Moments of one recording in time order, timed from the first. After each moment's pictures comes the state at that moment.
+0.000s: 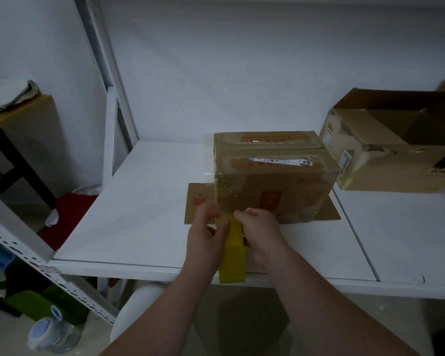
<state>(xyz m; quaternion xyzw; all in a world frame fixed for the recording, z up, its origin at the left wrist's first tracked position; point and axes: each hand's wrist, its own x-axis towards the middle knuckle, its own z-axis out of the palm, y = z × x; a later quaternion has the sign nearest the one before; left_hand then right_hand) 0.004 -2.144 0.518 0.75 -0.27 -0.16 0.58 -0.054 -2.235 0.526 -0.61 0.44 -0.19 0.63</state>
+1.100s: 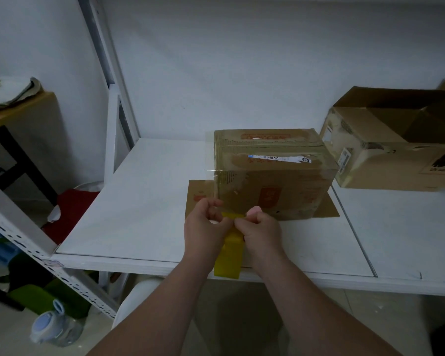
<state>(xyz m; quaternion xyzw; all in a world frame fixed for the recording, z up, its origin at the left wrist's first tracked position) 0.002 -2.147 0.530 0.76 -0.23 -0.15 0.59 -0.068 -2.220 0.518 -0.60 0.46 -0.26 0.60</state>
